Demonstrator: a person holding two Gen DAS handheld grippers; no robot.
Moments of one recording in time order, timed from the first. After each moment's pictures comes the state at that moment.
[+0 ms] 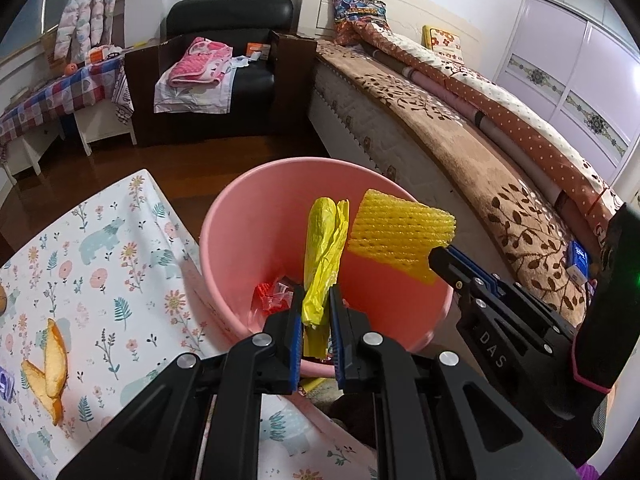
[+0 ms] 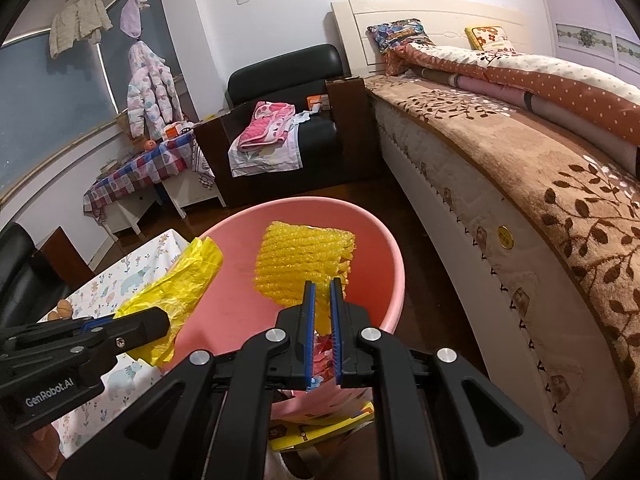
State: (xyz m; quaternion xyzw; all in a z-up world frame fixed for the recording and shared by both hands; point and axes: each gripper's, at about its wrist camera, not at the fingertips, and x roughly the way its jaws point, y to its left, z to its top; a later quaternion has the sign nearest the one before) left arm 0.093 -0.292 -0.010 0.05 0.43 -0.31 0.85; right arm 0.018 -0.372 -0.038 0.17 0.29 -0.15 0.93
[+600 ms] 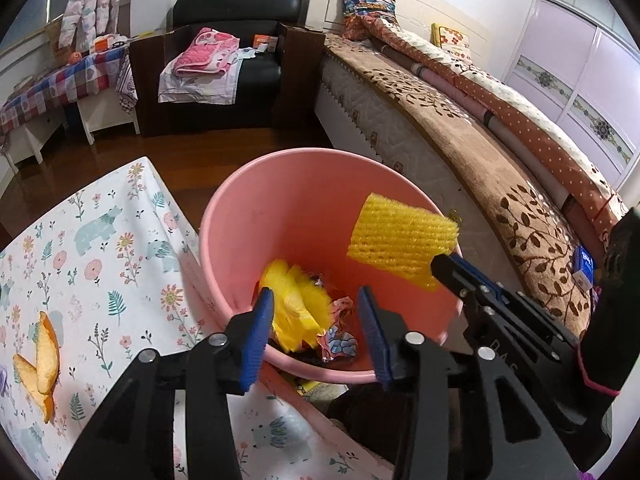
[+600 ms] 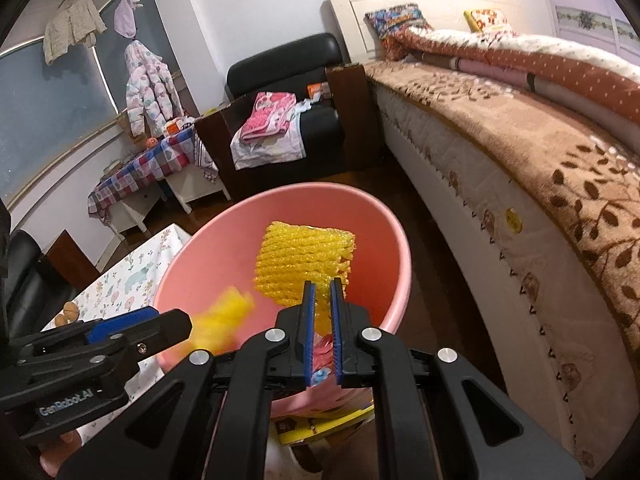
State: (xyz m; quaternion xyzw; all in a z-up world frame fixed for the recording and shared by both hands) left arm 0.102 -0.292 -0.022 0.04 0.44 -0.30 0.84; right arm 0.026 -0.378 -0.048 0.20 0.32 -0.13 0.92
